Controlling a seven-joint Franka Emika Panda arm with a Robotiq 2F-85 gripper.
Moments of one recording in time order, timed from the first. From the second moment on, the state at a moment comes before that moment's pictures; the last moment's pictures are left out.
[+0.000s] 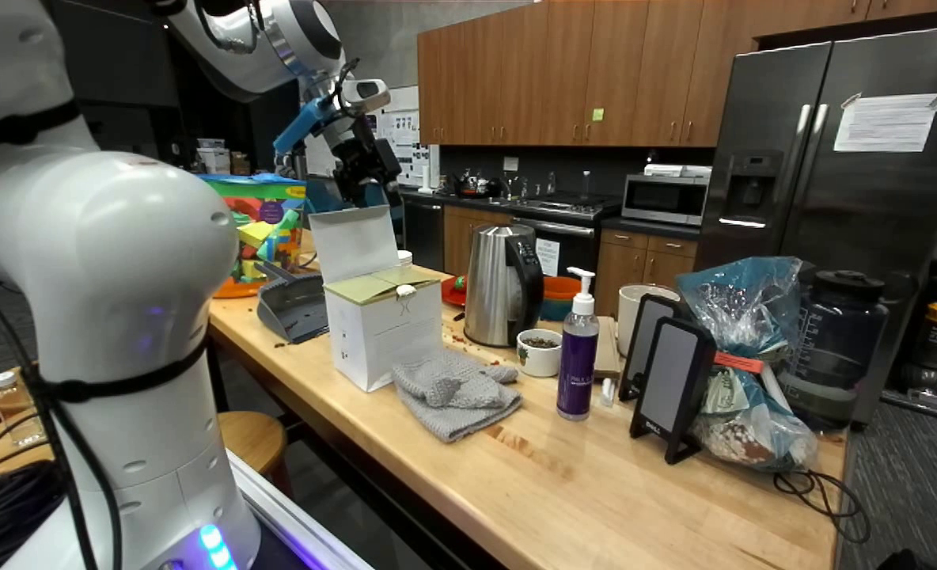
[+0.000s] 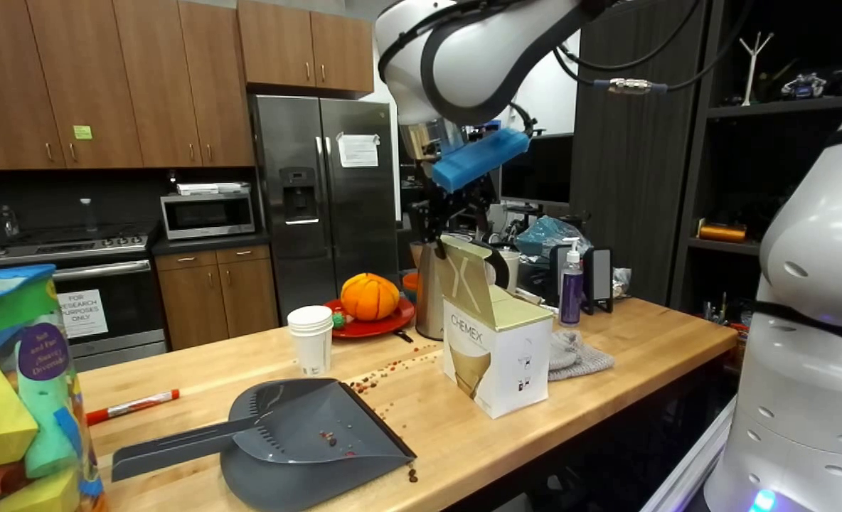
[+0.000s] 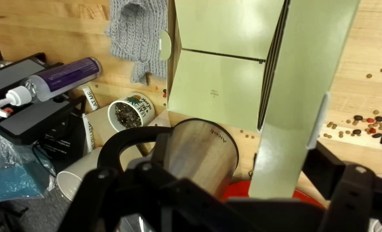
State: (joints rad) arm 0.12 -0.36 0.32 -2.41 -0.31 2.00 0.67
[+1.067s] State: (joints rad) arm 0.09 -0.36 0.22 -2.41 -0.24 2.00 0.63
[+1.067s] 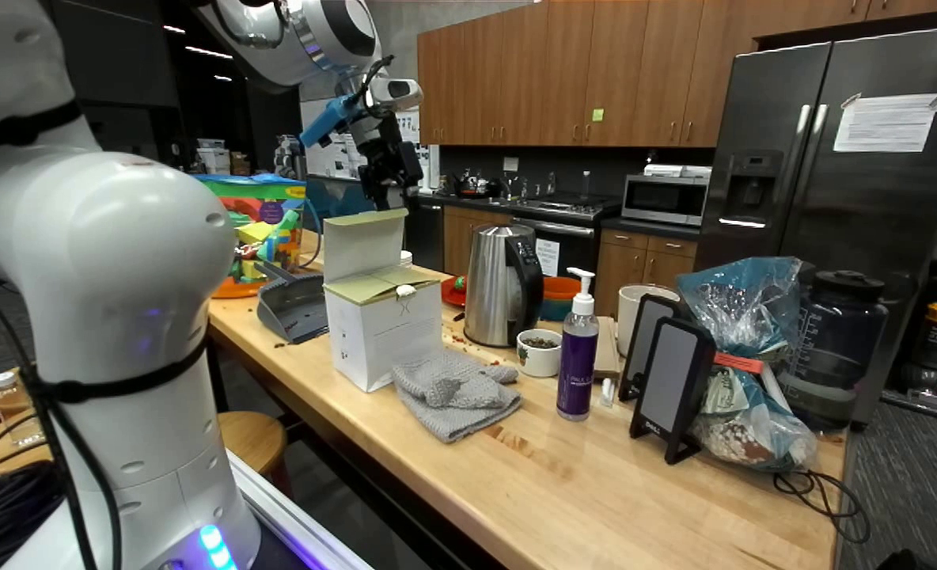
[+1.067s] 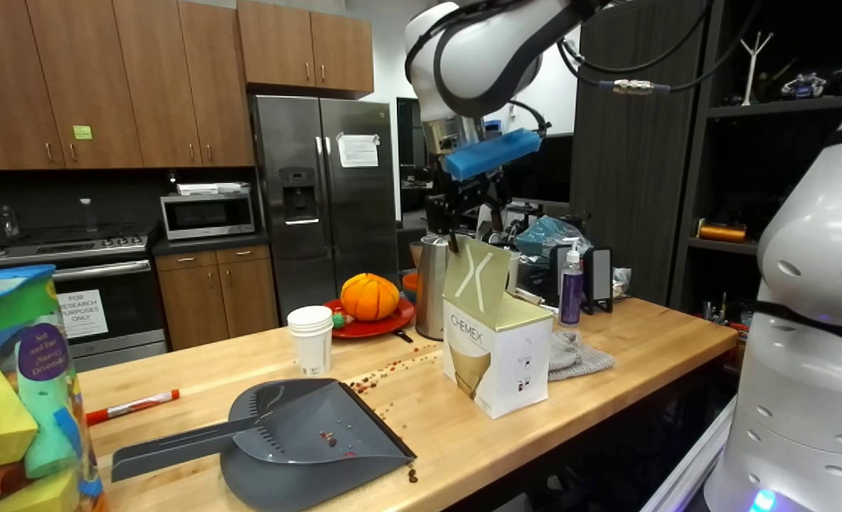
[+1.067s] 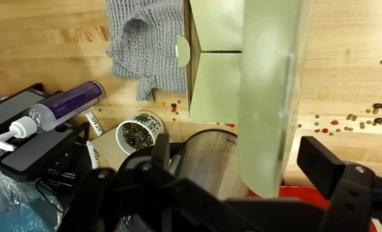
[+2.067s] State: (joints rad) arm 0.05 -0.36 0.18 -2.42 -0.22 2.00 0.59
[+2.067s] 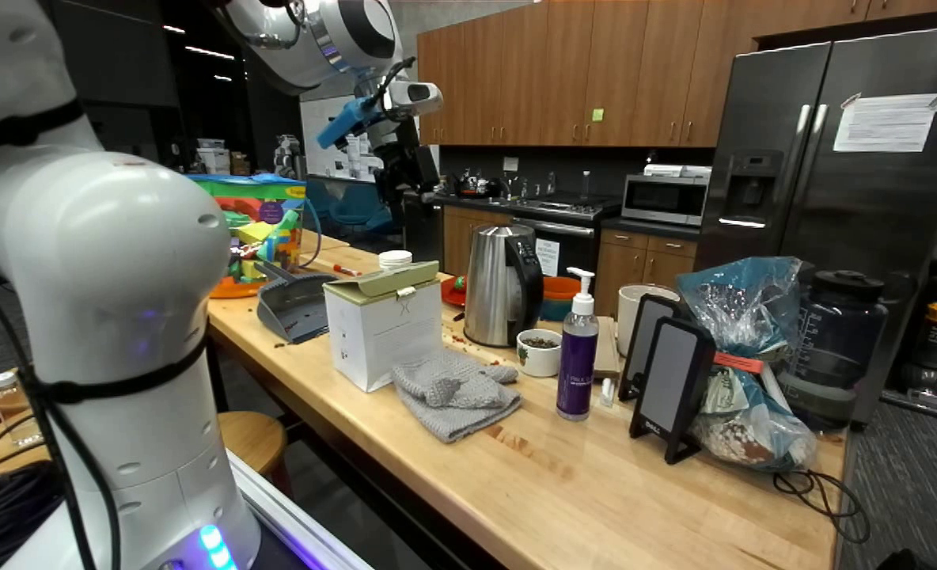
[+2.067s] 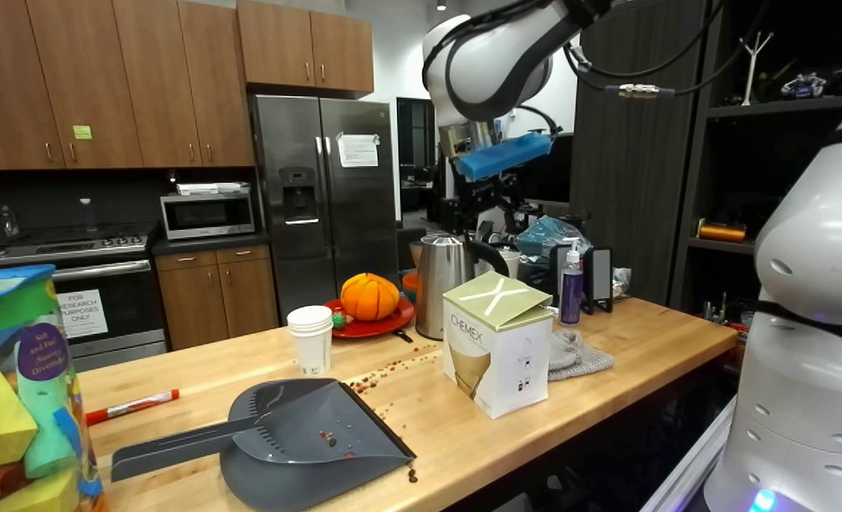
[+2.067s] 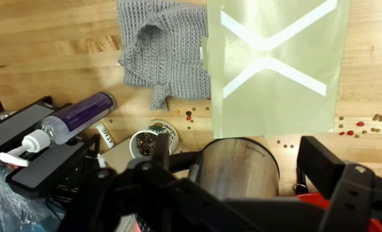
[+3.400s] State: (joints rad) arm 0.04 -0.54 0.07 -2.63 -0.07 2.00 0.24
